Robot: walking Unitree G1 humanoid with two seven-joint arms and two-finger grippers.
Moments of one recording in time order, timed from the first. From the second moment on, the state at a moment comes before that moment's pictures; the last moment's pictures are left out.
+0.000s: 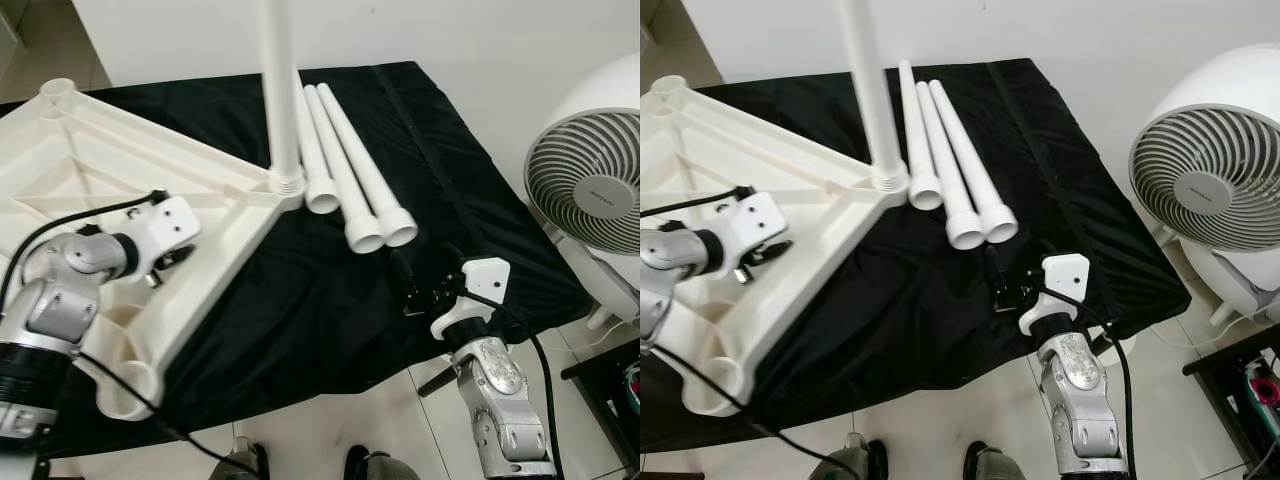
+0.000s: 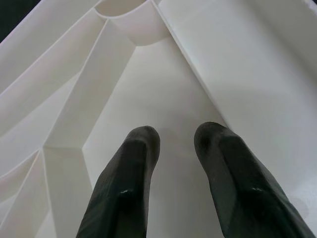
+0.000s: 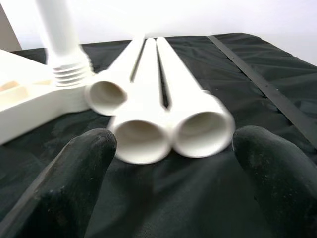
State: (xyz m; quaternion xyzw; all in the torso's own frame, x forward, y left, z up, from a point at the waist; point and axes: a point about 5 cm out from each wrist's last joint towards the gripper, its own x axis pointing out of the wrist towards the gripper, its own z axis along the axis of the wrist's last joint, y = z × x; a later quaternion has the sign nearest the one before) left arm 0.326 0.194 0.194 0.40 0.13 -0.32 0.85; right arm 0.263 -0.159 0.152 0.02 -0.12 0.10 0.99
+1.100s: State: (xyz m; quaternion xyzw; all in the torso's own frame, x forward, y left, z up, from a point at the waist) left arm 0.343 0.186 0.228 0.29 0.07 -0.32 0.90; right arm 0.261 -0.150 0.148 0.03 -0.11 0.13 0.99
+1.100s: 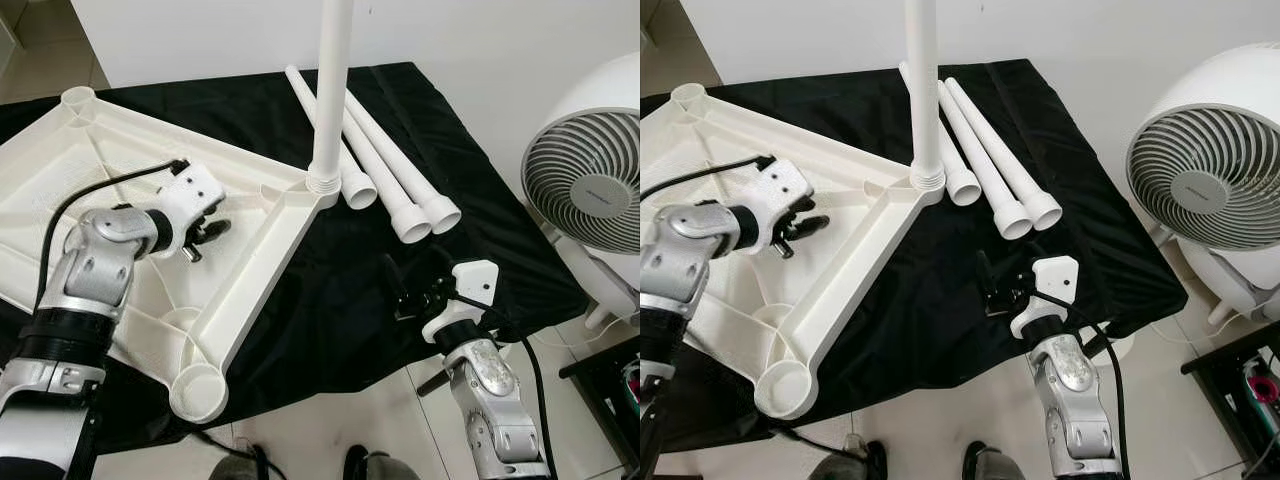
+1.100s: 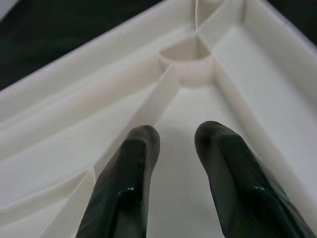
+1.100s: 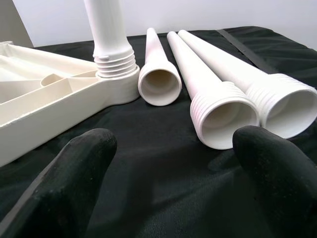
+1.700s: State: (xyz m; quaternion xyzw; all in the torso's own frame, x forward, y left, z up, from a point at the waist) left arm 0.315 0.194 0.204 0.25 0.16 -0.40 0.87; right arm 0.261 -0.151 0.148 0.02 -0.11 0.13 0.99
